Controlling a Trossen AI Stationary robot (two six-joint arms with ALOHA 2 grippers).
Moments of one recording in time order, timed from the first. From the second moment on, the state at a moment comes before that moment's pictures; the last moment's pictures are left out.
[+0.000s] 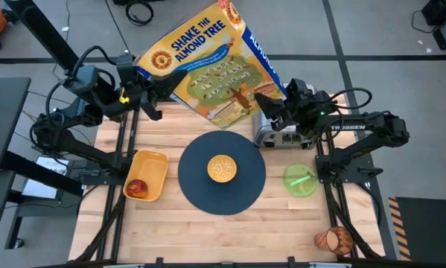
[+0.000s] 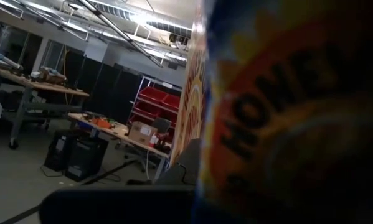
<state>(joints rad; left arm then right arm) 0.01 1.25 1.73 -0.10 -0.29 -0.29 -0.17 1.30 1.01 1.07 -0.09 0.34</state>
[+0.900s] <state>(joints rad) -0.02 1.20 1.73 -0.12 -0.26 -0.20 -0.20 1.18 1.01 1.05 -0.10 0.26</state>
